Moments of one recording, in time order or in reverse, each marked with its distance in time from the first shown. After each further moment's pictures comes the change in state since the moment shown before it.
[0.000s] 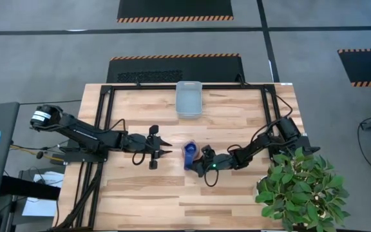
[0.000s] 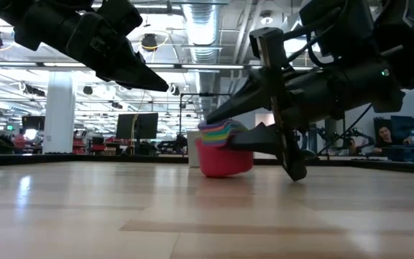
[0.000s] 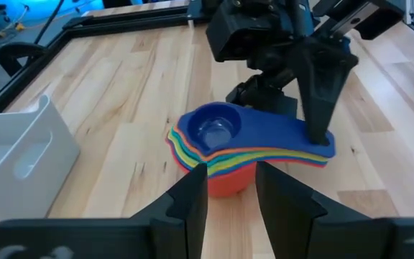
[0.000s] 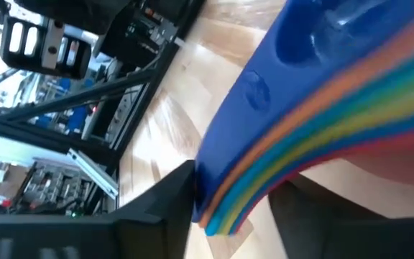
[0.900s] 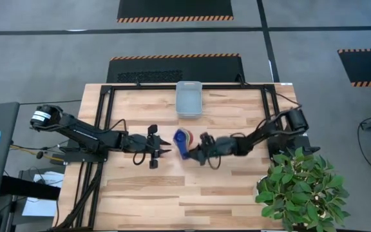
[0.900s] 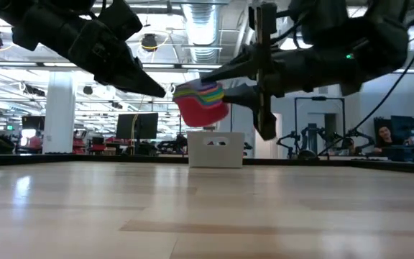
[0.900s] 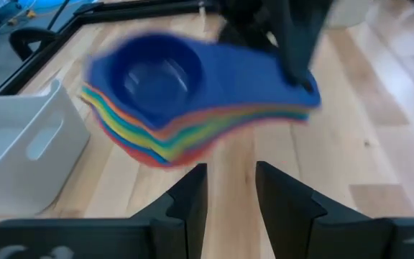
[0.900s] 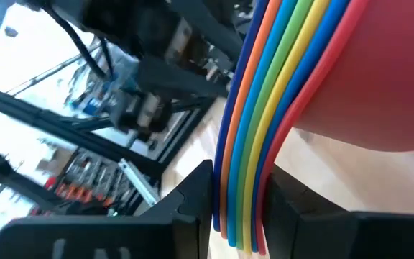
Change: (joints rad) left arm 0.000 0.000 0.000 -0.033 -0.036 -0.029; right arm -0.154 -0.133 -0.014 0.054 -0.203 -0.154
